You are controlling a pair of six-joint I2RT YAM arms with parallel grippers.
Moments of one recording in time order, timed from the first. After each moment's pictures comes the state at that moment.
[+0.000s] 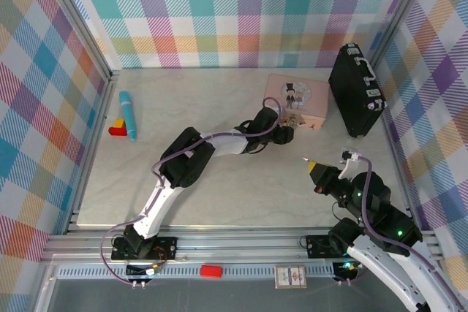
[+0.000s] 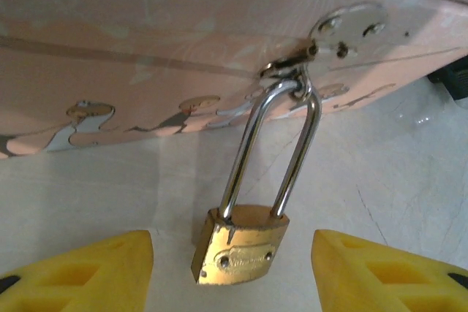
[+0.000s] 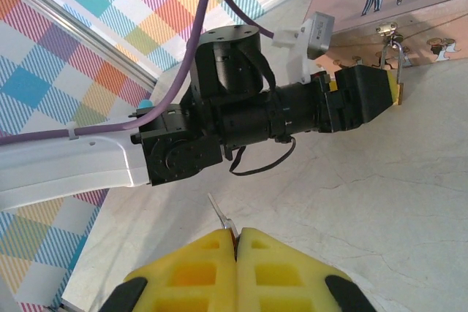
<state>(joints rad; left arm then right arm) -0.81 2.37 1.67 0.11 0.10 -0.53 0.67 0.24 0.63 -0.69 0.10 0.75</state>
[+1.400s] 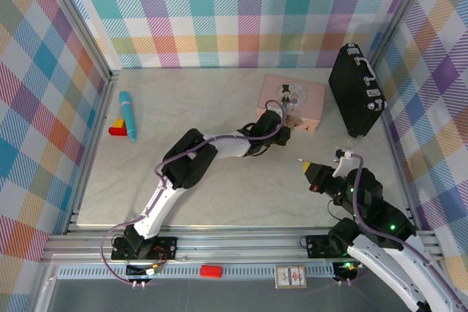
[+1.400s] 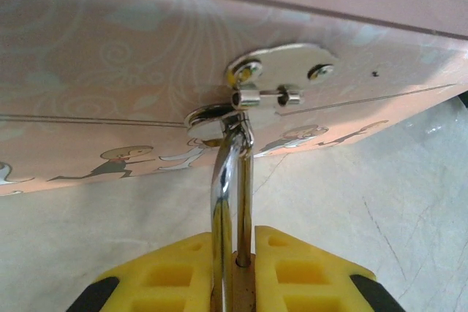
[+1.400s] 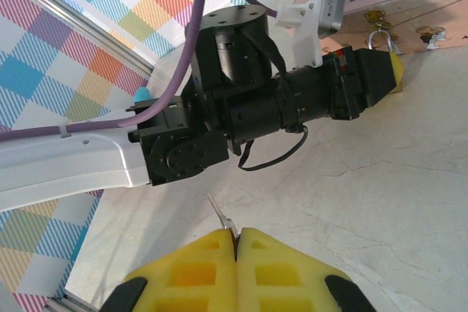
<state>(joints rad) -0.82 2.37 1.64 0.16 0.03 -0.52 0.67 0.29 0.60 -0.65 0.07 0.78</state>
